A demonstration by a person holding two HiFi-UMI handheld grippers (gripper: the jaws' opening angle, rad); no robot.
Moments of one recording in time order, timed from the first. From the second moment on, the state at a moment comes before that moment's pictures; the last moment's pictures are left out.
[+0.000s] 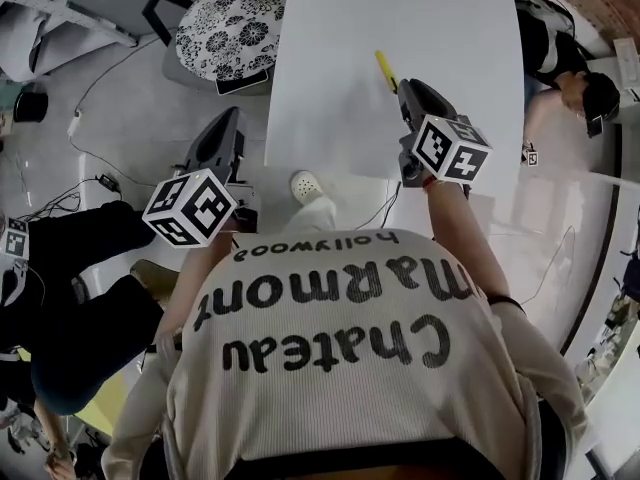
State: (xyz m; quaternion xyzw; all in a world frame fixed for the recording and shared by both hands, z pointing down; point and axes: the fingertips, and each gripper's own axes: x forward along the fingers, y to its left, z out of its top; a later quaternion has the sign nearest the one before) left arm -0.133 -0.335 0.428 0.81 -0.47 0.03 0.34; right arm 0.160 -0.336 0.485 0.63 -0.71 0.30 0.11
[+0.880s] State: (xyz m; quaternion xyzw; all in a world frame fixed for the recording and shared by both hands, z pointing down) left arm -0.109 -0.392 0.430 0.82 -0.46 0.03 0.35; right arm 0.162 -0.357 0.549 0.59 -0.70 0.32 0.25
